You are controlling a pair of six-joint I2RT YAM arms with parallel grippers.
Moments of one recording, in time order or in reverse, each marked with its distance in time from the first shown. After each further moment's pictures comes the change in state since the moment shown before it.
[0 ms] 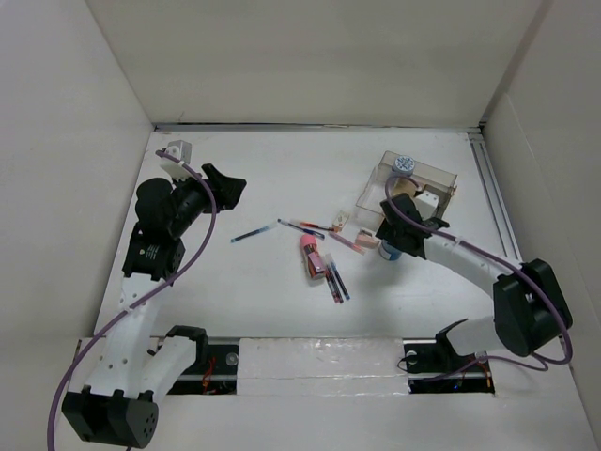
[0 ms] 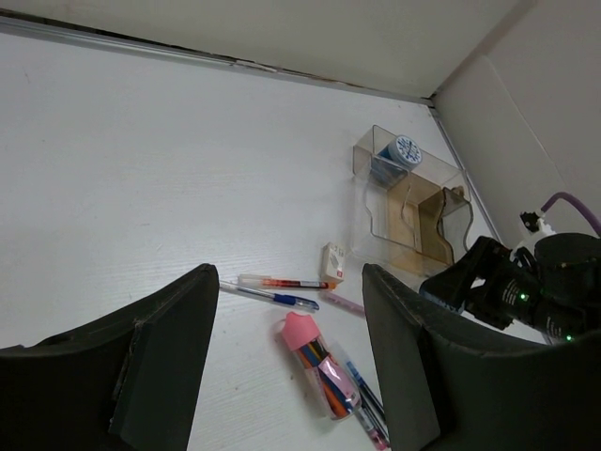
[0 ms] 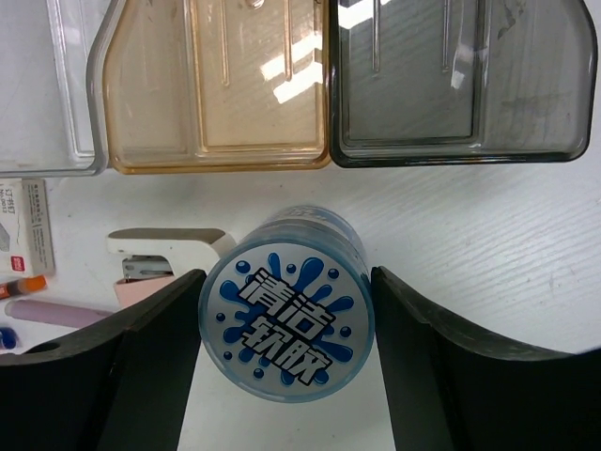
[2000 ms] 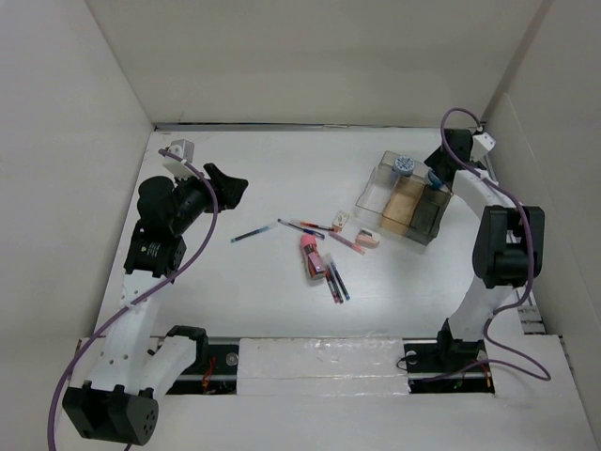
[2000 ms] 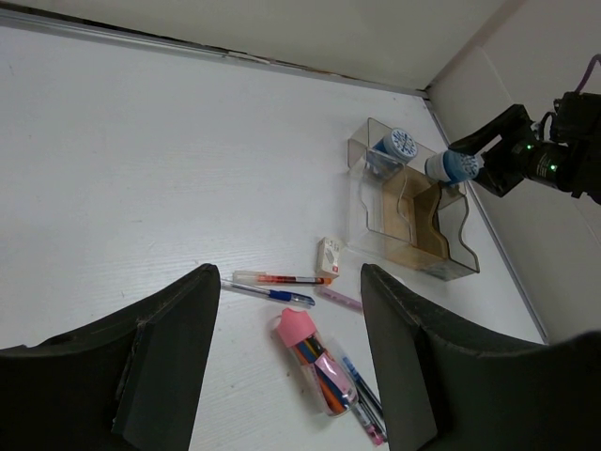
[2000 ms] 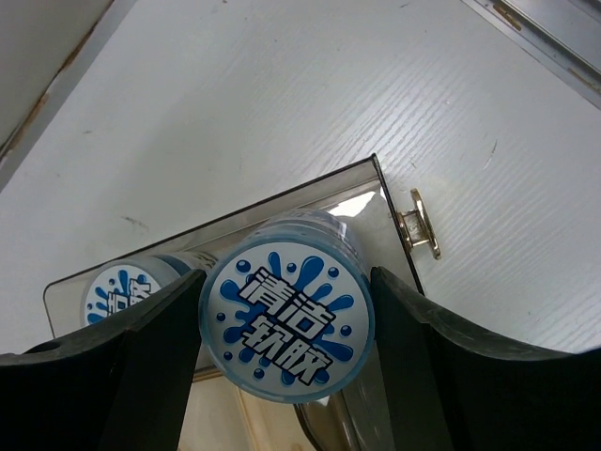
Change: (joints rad) left arm 0.000 0.017 0.000 0.008 0.022 -0.004; right arm -0.499 0.431 0.529 0.229 -0.075 -0.172
